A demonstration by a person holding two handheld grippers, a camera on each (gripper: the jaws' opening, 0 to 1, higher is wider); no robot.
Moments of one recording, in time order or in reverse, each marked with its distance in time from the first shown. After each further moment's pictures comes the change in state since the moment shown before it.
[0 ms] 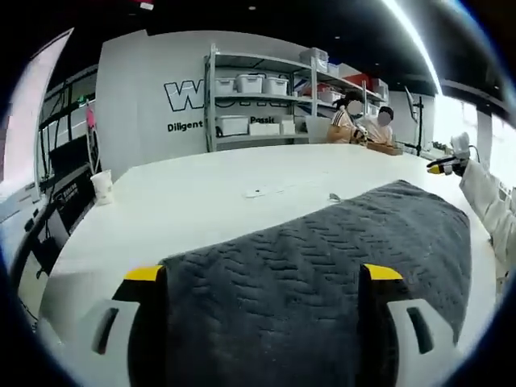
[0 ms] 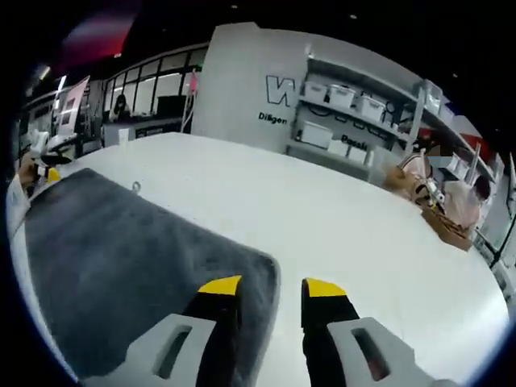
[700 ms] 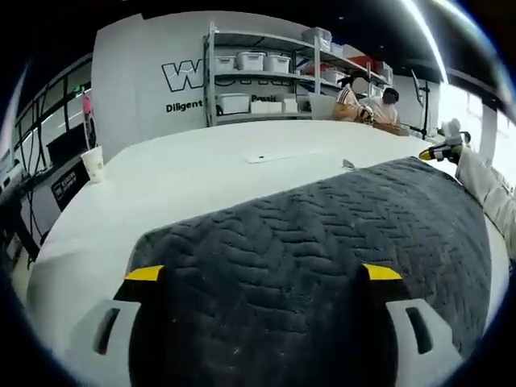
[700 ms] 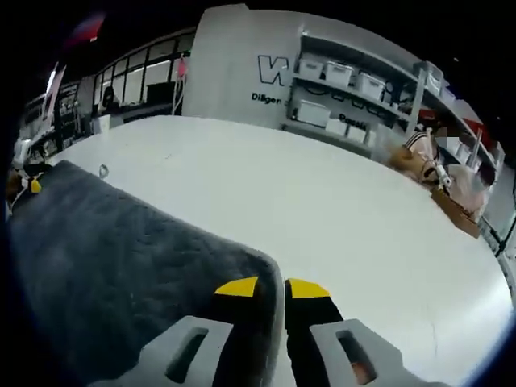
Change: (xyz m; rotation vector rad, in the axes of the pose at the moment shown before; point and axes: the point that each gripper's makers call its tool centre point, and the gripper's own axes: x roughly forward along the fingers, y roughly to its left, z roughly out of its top) left arm 0.033 0.005 -0.039 0.003 0.101 0.012; right arm 0.078 0.003 -0.033 -0.004 0.108 0.013
